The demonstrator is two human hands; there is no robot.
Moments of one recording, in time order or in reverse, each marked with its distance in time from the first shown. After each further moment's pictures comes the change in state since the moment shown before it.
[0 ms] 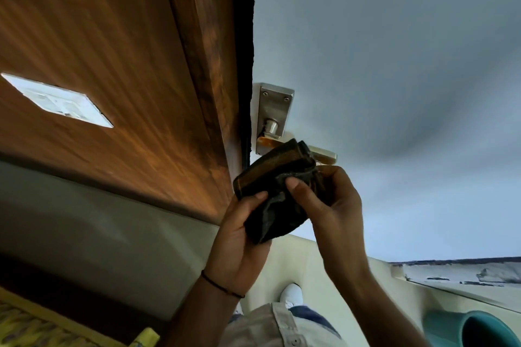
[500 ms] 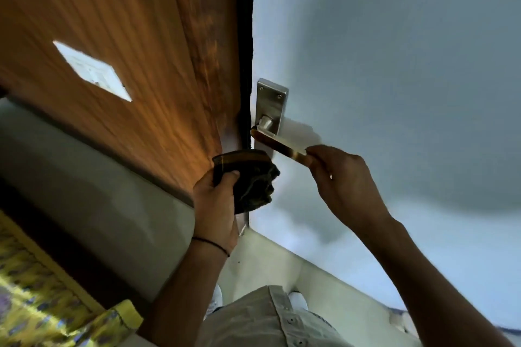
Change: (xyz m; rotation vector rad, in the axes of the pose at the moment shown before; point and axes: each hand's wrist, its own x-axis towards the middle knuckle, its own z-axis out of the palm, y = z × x) left_hand 0.021 -0.016 0.026 0.484 0.693 0.410; right_hand 0.094 0.008 -0.061 -0.804 -0.372 -0.632
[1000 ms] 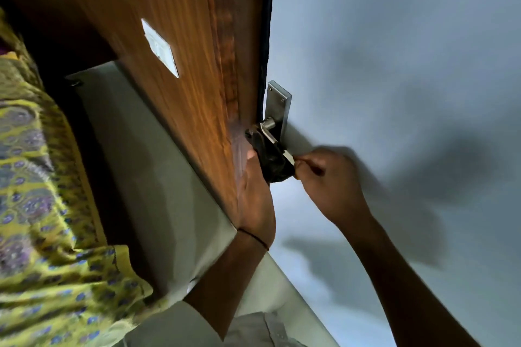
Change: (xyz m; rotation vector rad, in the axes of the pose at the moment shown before) left_hand -0.002 -0.059 0.101 -0.315 0.275 0.165; right_hand 0.036 0.038 -0.011 0.325 -0.206 -0.164
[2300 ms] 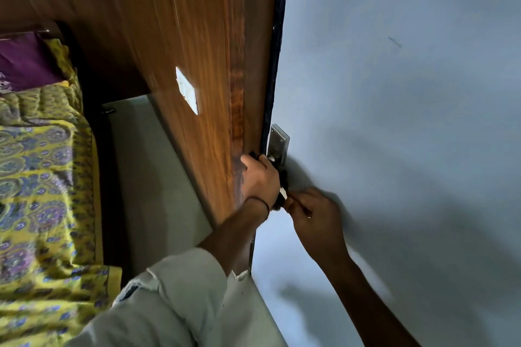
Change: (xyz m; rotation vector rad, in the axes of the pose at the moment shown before) left_hand 0.042 0.040 0.055 0.735 0.270 0.164; right_hand 0.002 0.022 0.005 0.091 0.034 -0.178
